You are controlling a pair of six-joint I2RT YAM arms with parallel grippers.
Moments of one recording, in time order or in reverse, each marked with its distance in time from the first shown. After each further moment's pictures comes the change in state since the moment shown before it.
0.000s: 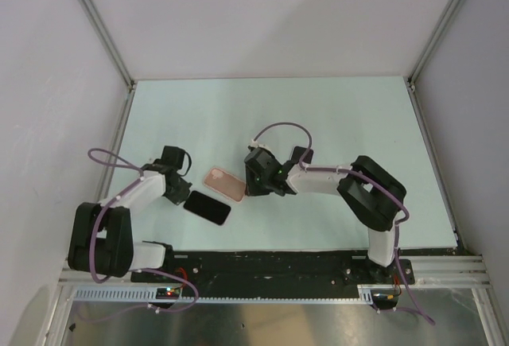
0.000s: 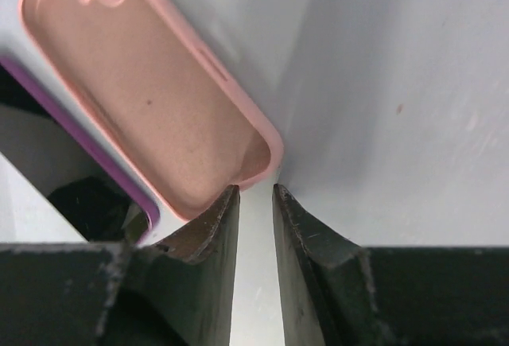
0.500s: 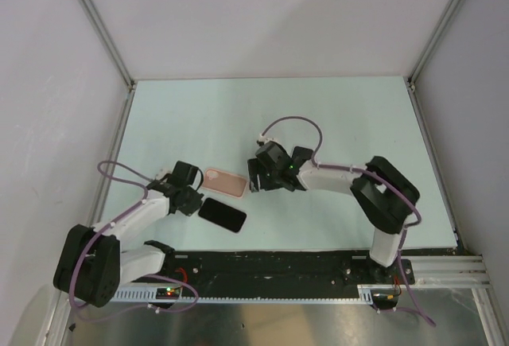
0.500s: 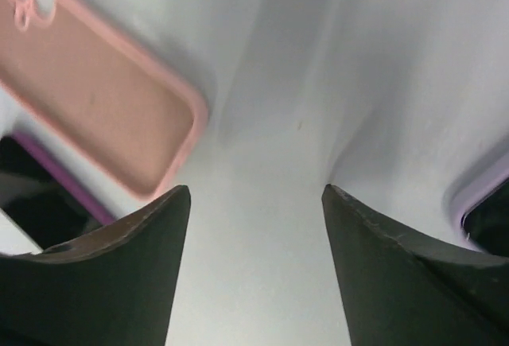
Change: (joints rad) left arm -0.204 -0.186 -0.148 0.050 0.036 -0.162; right arm -0.091 -0.017 0.028 -0.044 0.032 -0.126
